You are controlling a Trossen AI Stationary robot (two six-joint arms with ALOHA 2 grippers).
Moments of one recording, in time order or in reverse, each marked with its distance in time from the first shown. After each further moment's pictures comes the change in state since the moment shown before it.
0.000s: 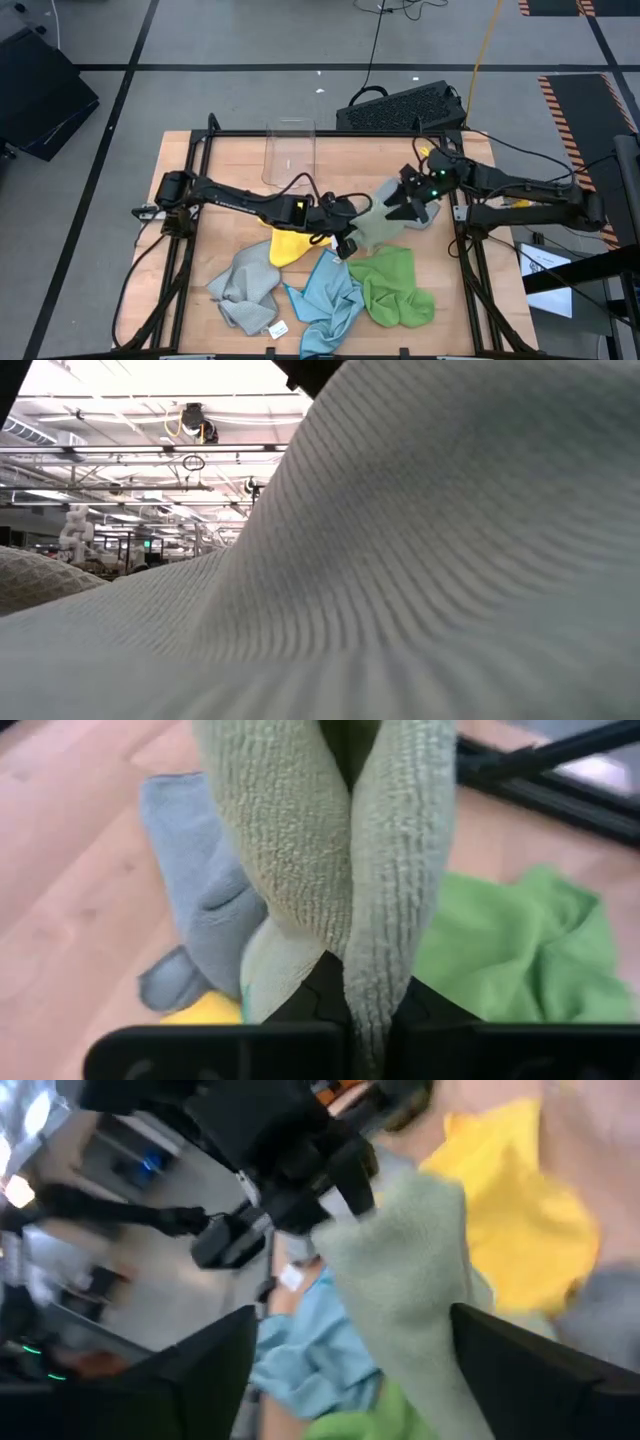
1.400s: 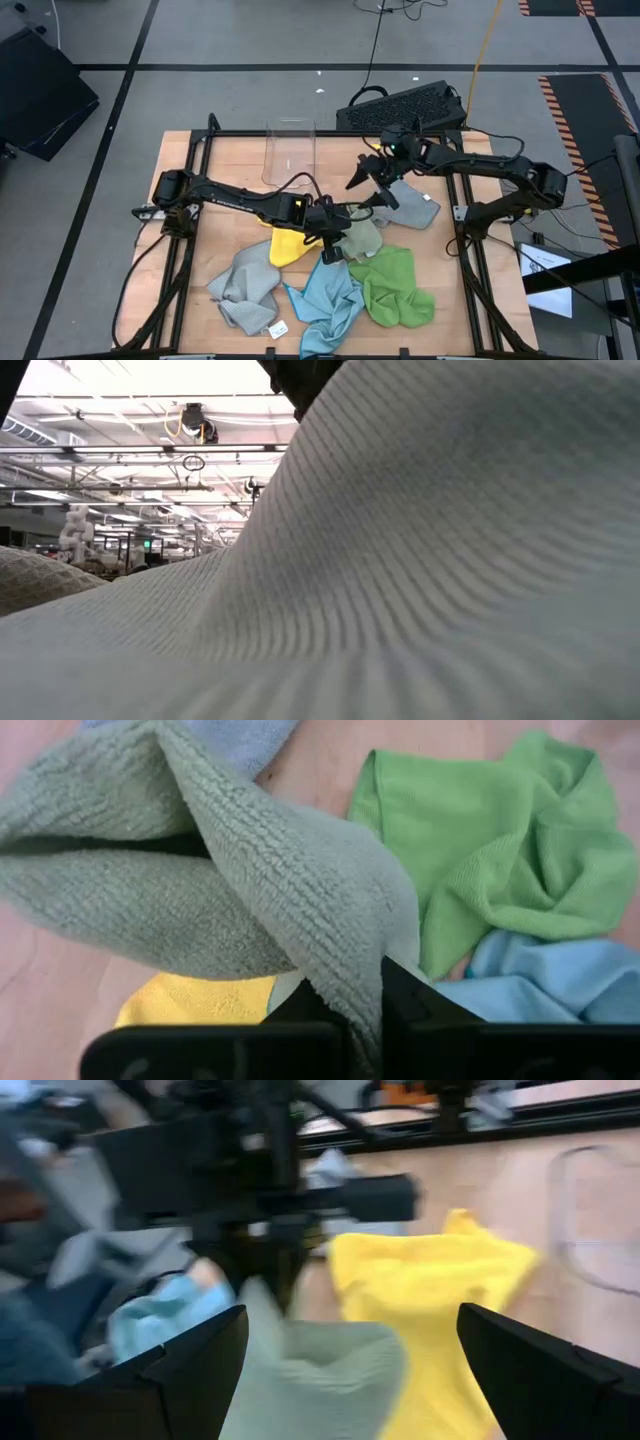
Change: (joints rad) left arm 0.006 -0.024 0.000 -0.183 0.132 0.164; right arm -0.152 0.512 0.223 0.144 -0.281 -0.697
